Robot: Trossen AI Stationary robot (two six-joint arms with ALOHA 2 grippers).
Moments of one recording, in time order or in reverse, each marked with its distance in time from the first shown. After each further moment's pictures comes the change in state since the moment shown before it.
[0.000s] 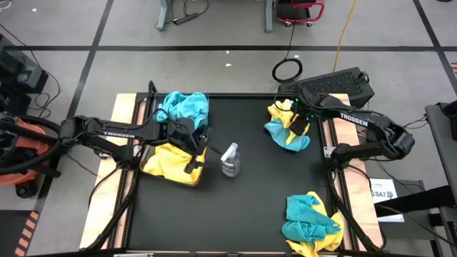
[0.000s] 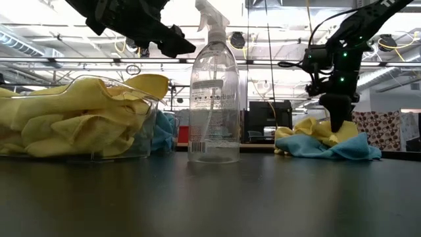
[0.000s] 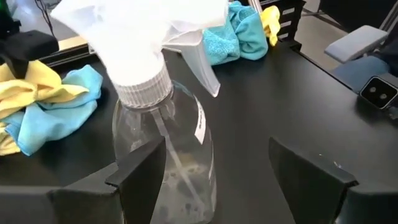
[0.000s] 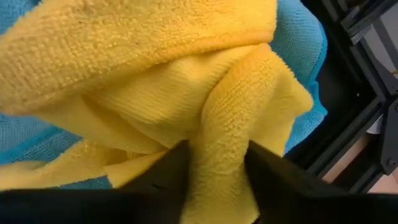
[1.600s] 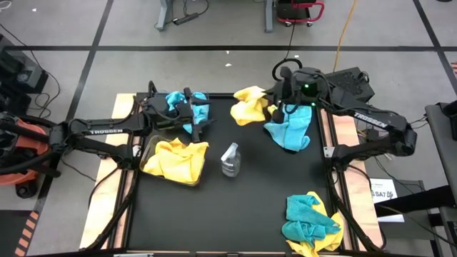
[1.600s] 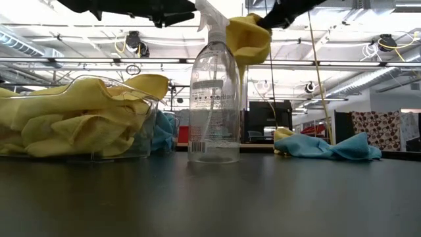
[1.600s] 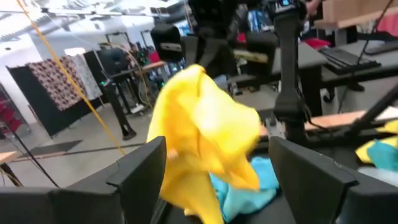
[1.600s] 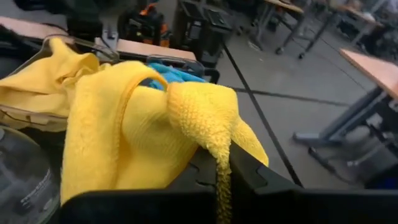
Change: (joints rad) left arm 0.163 -0.157 0.002 0.377 -0.383 -0.052; right arm 0.346 -0.044 0.463 0.405 -0.313 -0.275
